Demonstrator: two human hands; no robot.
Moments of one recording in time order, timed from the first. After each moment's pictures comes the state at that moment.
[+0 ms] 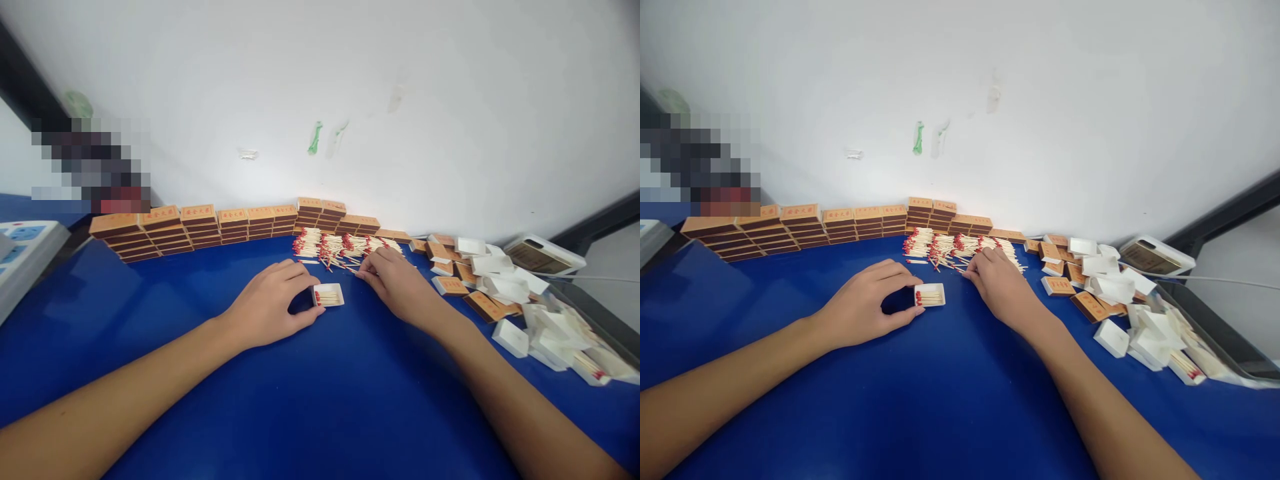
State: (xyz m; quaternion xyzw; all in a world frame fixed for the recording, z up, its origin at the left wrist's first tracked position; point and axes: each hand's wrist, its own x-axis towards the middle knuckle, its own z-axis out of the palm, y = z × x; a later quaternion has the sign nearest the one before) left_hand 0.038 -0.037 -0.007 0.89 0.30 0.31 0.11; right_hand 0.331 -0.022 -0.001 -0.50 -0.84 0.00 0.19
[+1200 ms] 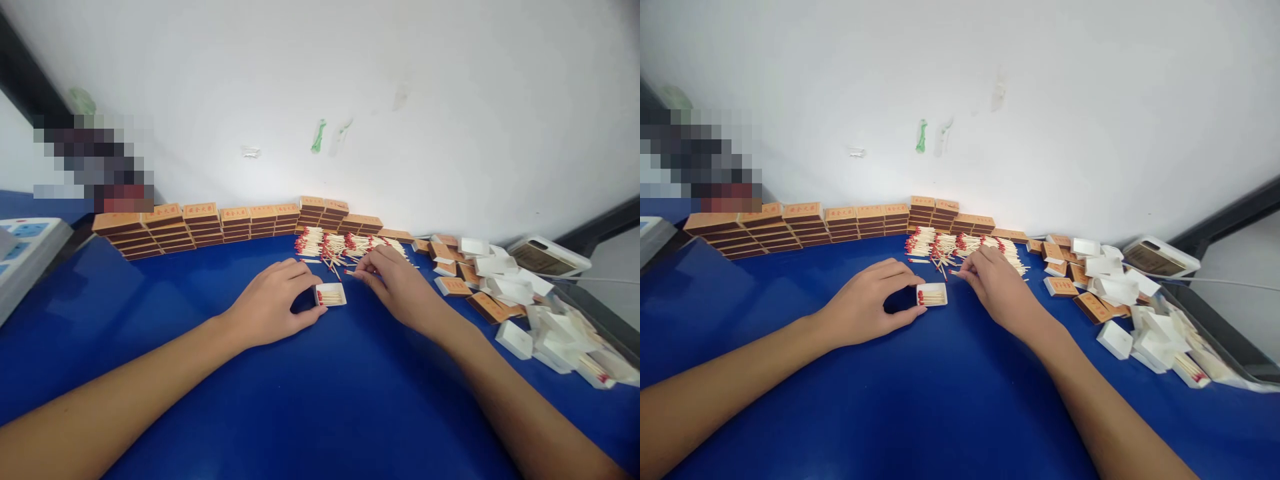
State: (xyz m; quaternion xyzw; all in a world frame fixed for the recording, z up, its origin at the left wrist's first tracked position) left_hand 0.038 -0.037 -0.005 0.90 0.30 0.31 0.11; right_hand 0.315 -0.033 0.009 -0.48 -0.85 0.04 0.23
